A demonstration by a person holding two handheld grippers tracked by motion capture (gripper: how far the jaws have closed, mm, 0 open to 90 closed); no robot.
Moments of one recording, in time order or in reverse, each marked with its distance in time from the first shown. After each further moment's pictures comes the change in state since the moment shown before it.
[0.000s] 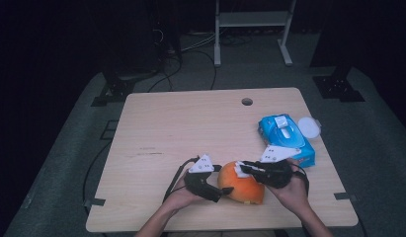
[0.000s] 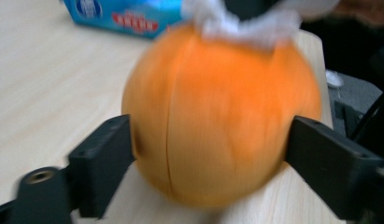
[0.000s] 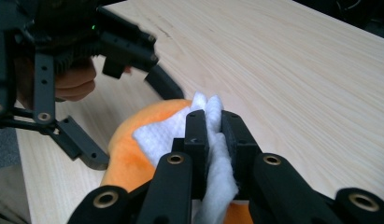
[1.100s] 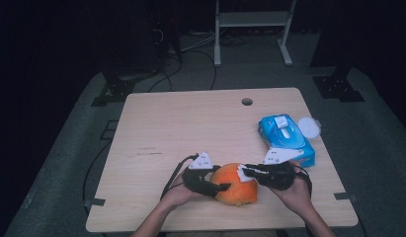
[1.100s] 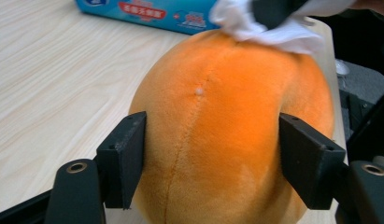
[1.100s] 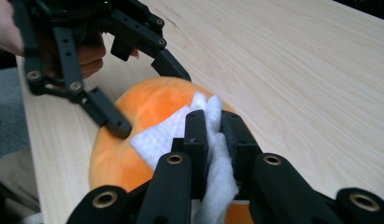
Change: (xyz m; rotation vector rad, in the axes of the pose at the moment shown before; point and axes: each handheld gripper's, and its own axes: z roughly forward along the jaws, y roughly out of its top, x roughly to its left) left arm 0.013 -0.002 -0.003 0.095 0.015 -0.018; right arm -0.007 -0.012 -0.007 0.019 0.029 0.016
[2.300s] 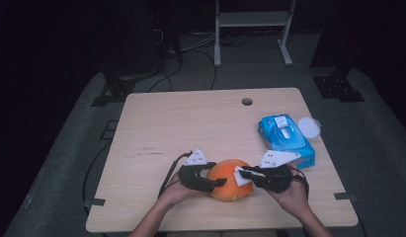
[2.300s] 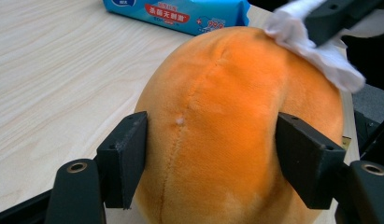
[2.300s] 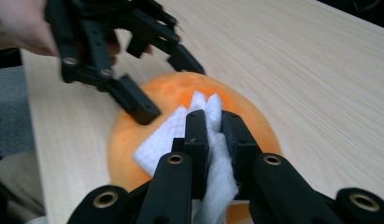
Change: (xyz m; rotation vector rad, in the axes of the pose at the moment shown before) left arm 0.009 -0.005 -0.004 -0.039 0.027 -0.052; right arm 0.009 0.003 0.004 -0.010 -0.005 -0.031
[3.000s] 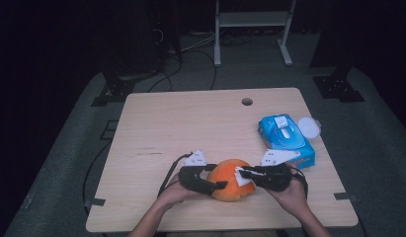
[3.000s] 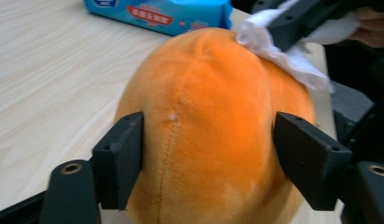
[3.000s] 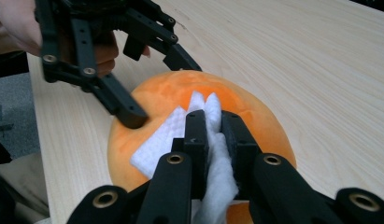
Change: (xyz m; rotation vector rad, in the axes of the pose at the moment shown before) left arm 0.001 -0.004 -0.001 -0.016 -0.085 0.005; right arm -0.006 -0.005 0.005 0.000 0.028 0.043
